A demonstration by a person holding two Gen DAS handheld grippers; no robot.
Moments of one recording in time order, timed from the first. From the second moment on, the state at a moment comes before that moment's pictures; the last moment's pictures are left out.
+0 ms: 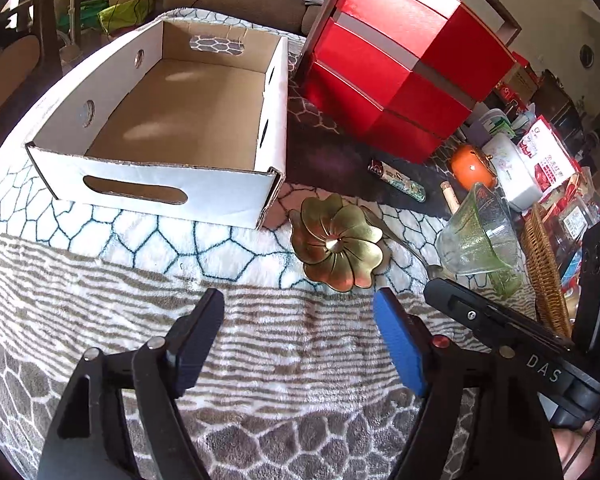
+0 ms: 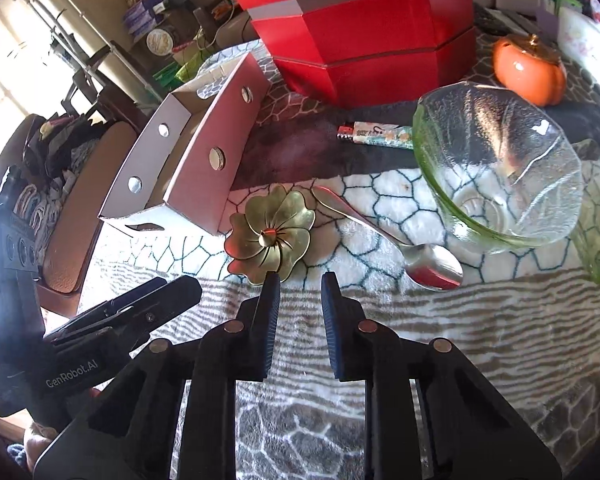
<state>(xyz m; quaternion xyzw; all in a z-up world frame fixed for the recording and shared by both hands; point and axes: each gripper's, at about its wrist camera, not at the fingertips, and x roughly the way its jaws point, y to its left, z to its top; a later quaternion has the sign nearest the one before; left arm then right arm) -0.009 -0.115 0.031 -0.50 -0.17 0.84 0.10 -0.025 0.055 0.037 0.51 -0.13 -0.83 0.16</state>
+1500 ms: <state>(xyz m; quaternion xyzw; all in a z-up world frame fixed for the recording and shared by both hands) -0.027 -0.104 0.005 -0.51 -0.22 0.83 0.11 -0.064 0.046 0.002 0.53 -0.15 -0.82 0.17</state>
